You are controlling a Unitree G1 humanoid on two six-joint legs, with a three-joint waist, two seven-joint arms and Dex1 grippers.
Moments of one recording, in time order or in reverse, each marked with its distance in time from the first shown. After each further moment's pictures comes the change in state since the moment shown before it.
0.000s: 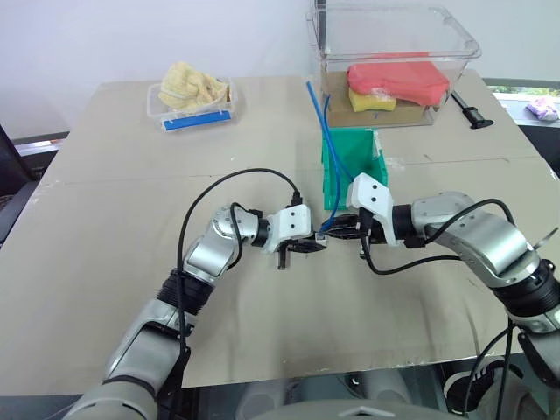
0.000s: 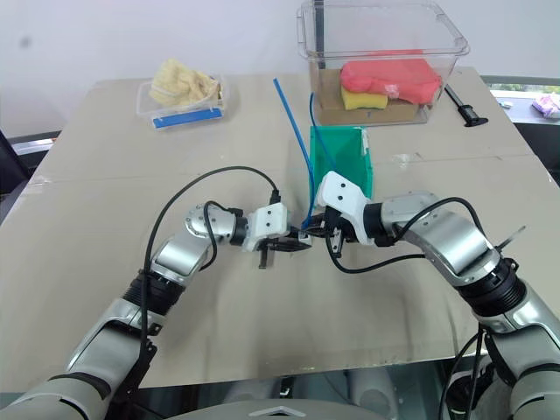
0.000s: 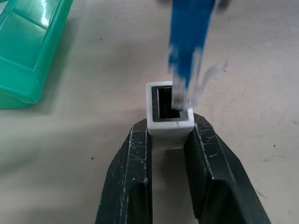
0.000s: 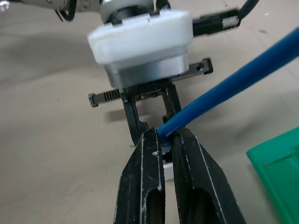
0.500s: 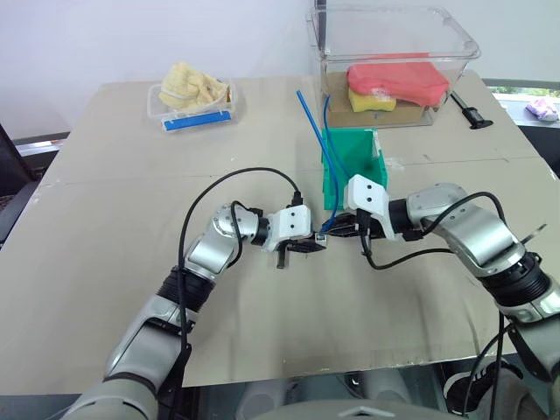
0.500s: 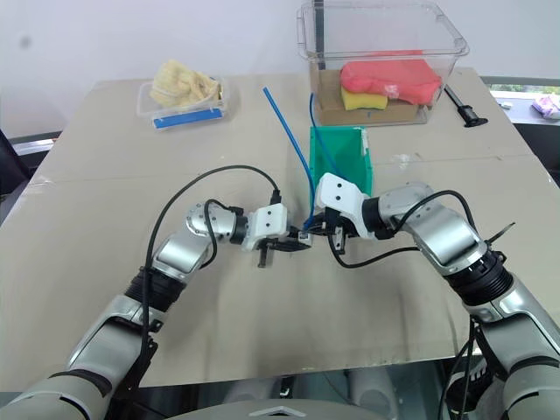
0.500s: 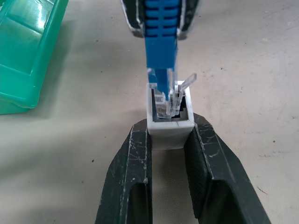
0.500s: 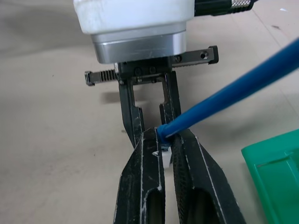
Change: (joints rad) left arm -0.017 -0.001 -0.002 0.033 -0.001 -0.033 -0.028; right arm -0.052 0.029 0.008 0.103 -0.145 -0.072 0.160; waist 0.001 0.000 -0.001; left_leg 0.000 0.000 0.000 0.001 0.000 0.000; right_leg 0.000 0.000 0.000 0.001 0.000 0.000
